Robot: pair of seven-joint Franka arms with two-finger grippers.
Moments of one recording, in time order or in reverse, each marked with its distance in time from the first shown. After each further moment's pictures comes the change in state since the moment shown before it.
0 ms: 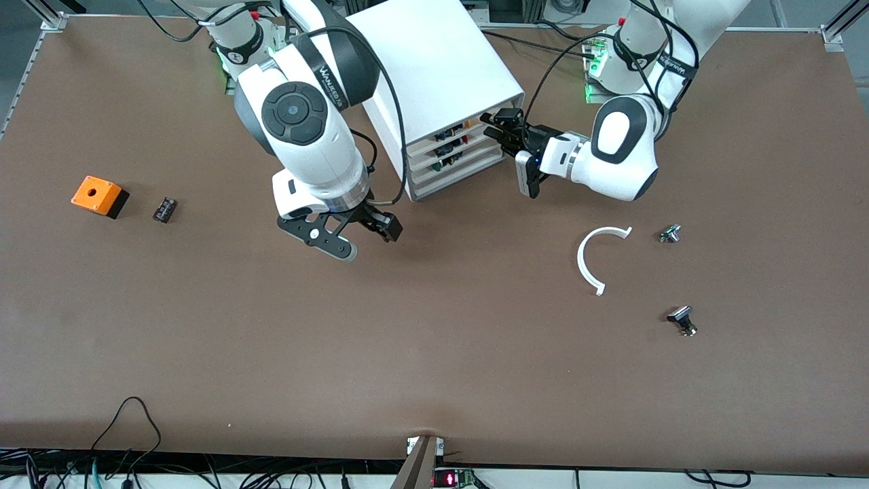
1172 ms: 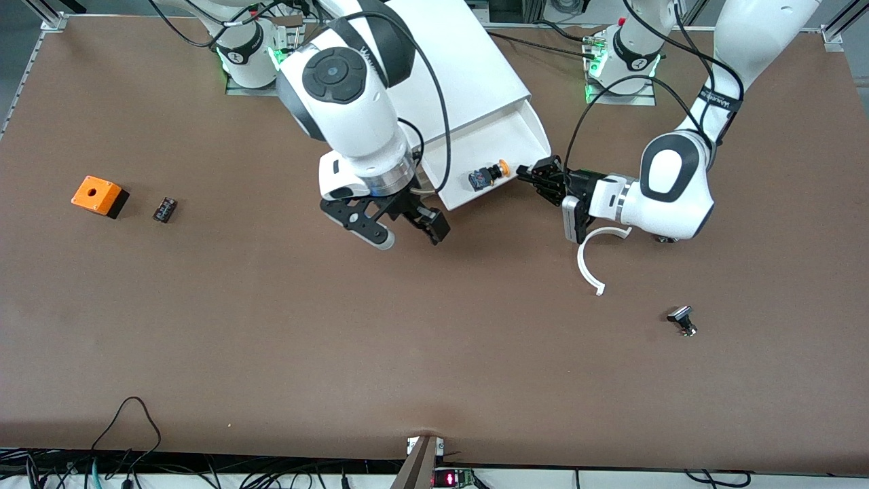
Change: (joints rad) left arm 0.177 0.141 0.008 0.197 0.203 0.006 0.015; right arm 0.098 0.069 0.002 0.110 0.016 0.160 0.248
